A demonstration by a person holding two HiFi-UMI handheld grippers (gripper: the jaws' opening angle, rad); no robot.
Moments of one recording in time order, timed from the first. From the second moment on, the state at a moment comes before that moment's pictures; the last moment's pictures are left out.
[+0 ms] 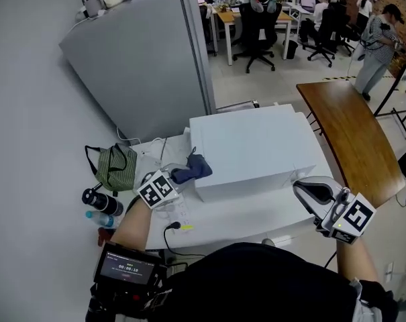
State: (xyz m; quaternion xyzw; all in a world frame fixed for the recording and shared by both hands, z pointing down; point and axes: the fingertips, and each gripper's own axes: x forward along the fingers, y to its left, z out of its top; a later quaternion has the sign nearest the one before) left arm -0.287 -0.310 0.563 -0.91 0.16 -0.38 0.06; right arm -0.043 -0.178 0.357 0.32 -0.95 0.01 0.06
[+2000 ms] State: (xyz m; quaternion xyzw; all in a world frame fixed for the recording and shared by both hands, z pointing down) left arm 0.004 -0.260 0.579 -0.89 0.03 -0.42 0.16; right arm 0.170 -0.151 0.357 0.39 -0.92 0.00 0.02
